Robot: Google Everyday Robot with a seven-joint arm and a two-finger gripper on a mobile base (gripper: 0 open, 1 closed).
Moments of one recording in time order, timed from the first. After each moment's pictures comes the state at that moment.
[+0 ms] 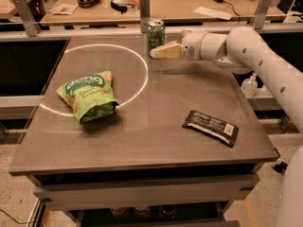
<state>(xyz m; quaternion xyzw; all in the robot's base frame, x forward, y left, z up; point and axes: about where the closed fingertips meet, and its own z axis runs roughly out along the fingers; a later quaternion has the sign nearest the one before) 0.797 -0.077 0.881 -0.34 0.69 0.24 0.59</state>
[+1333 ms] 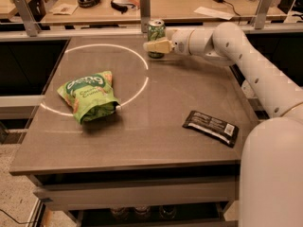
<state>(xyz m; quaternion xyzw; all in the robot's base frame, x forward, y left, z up) 0.838 -0.039 0.867 -0.36 0.68 0.28 0.57</state>
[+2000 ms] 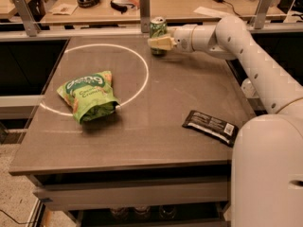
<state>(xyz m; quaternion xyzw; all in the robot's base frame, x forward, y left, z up) 0.839 -0.040 0.872 -0.39 0.68 0.28 0.56</state>
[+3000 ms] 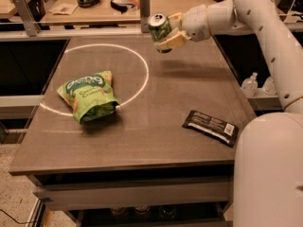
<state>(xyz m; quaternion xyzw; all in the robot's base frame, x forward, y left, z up) 0.749 -0.046 0.928 -0.62 0.54 0.23 0.52</state>
